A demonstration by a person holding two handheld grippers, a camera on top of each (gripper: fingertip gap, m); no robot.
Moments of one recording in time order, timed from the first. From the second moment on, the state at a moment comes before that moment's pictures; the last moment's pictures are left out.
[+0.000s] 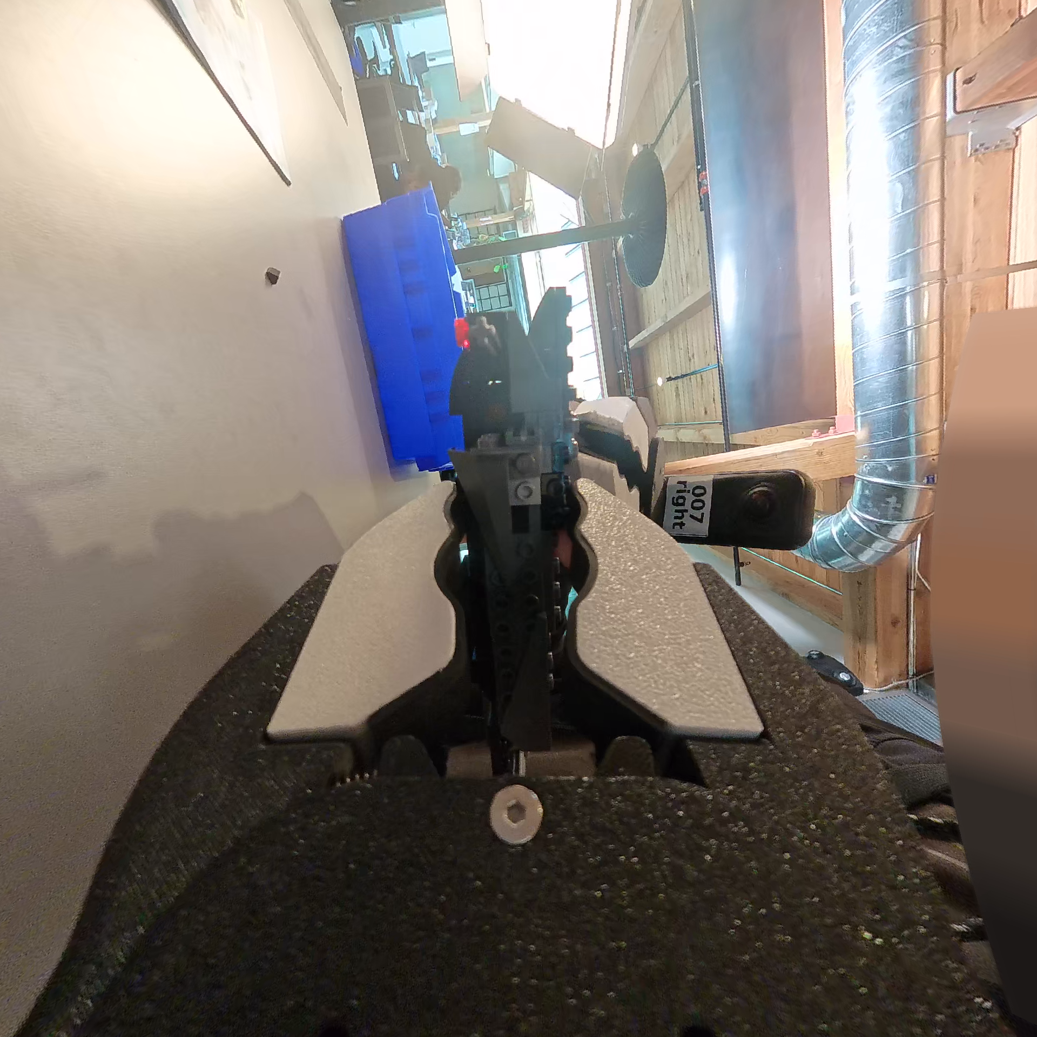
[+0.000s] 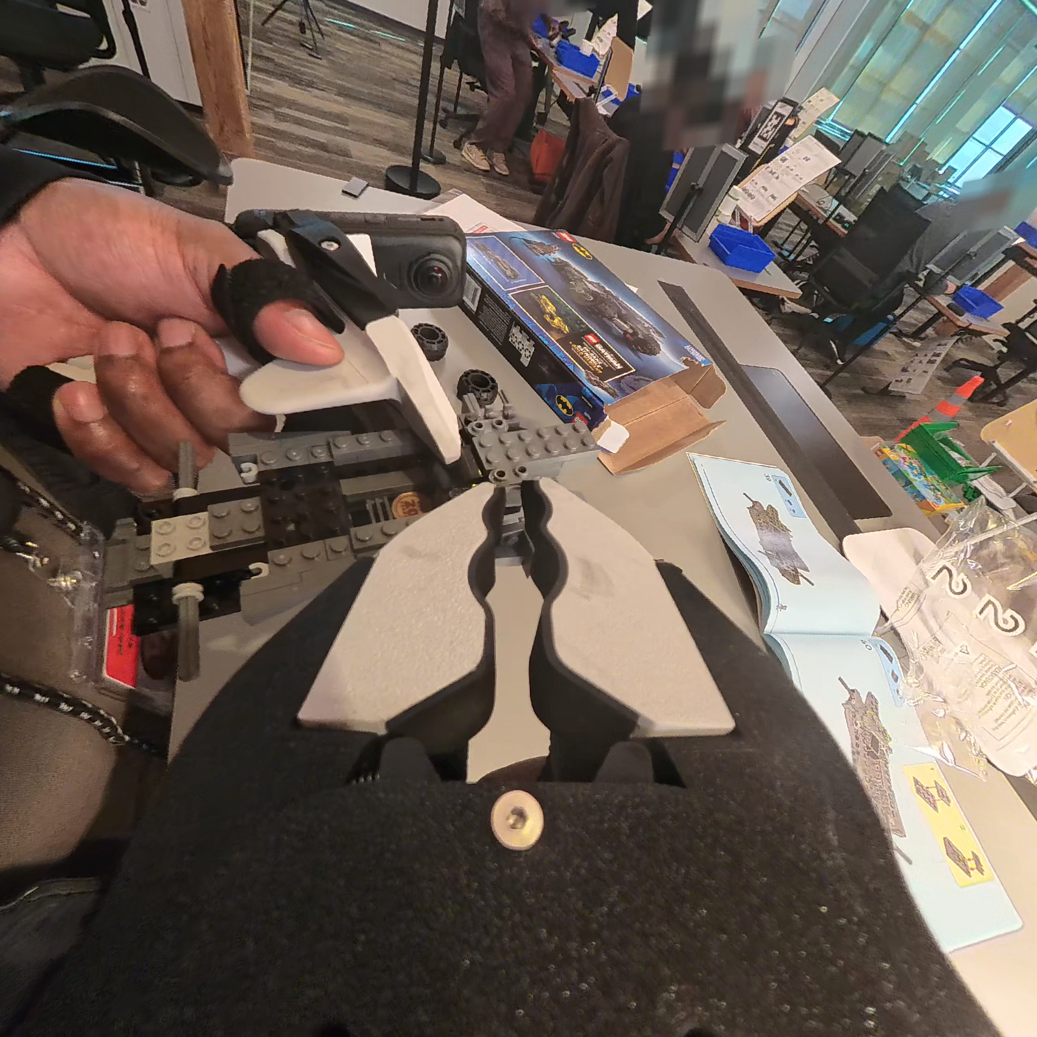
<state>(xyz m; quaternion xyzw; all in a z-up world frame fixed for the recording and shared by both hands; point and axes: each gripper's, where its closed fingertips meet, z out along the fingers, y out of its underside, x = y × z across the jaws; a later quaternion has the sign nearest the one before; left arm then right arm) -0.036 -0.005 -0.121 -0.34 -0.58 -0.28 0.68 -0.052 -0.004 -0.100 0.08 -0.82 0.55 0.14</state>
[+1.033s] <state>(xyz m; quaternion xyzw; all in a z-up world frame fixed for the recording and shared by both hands) -0.040 -0.011 -0.132 -0.31 -0.61 -0.31 0.66 -0.055 -0.008 -0.105 0.07 -0.81 0.57 0.09</state>
